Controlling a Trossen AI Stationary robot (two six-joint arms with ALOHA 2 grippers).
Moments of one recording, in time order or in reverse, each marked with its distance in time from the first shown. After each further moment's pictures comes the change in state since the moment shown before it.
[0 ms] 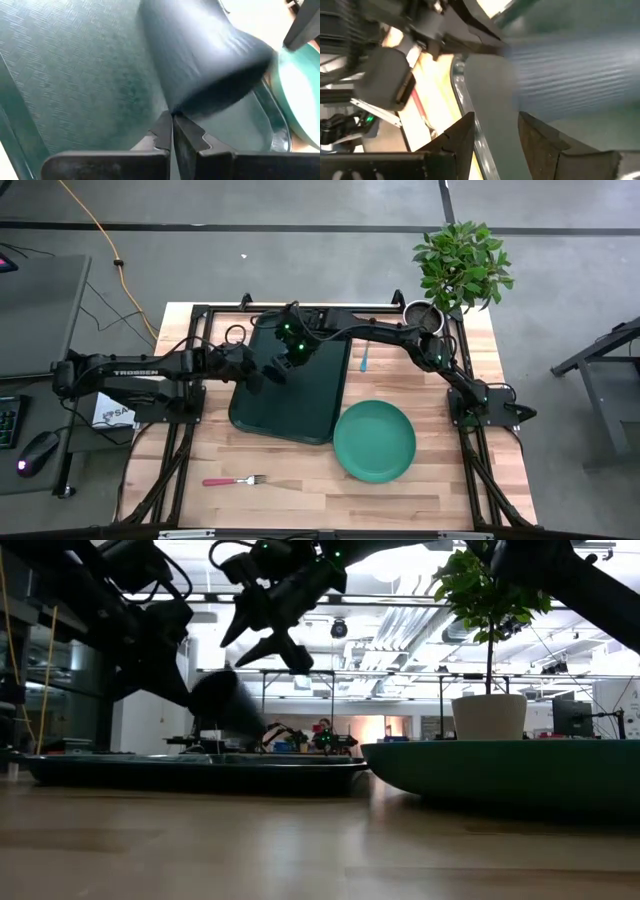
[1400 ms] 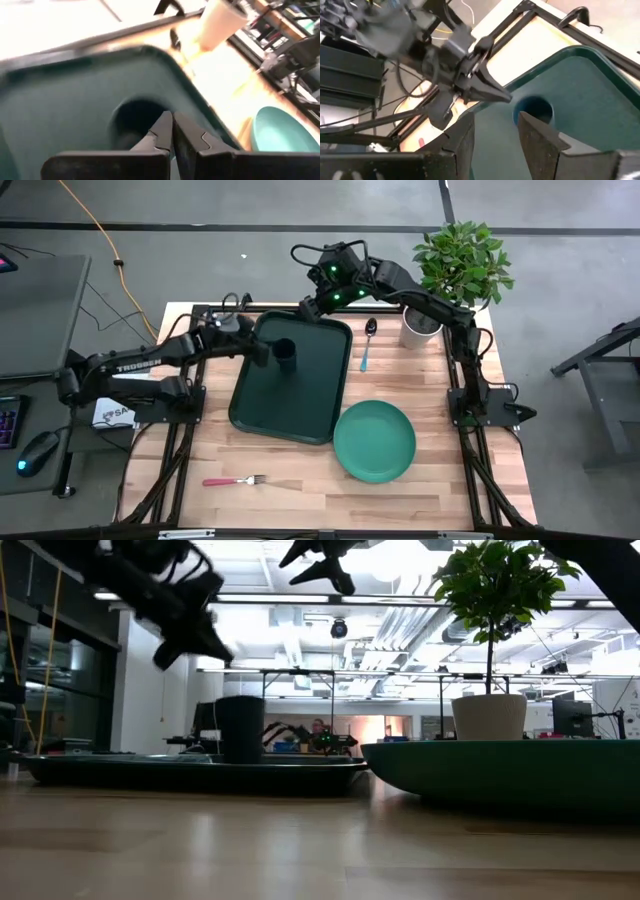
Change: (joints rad) left arm 0.227 0.079 0.172 0.164 0.066 0.226; right arm -0.135 -0.310 0.028 -0.062 0.159 -0.112
